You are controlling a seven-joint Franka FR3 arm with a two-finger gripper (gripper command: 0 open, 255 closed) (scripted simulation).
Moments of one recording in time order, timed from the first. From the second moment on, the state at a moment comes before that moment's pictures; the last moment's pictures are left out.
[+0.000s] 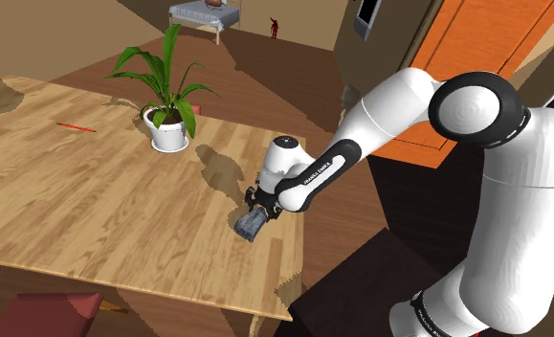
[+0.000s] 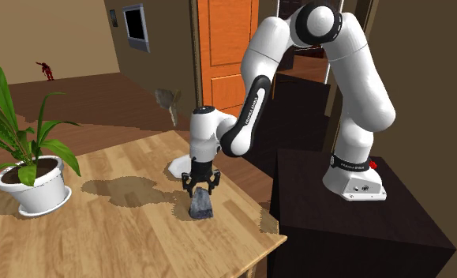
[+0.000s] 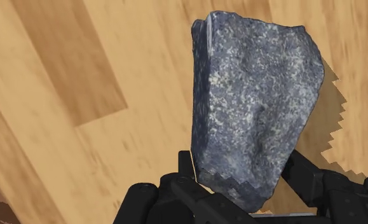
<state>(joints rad) -0.05 0.53 0.27 -2.21 -0.31 2.79 1.57</state>
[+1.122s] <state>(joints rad) -0.15 0.35 0.37 -2.22 -0.19 2.63 1.45</state>
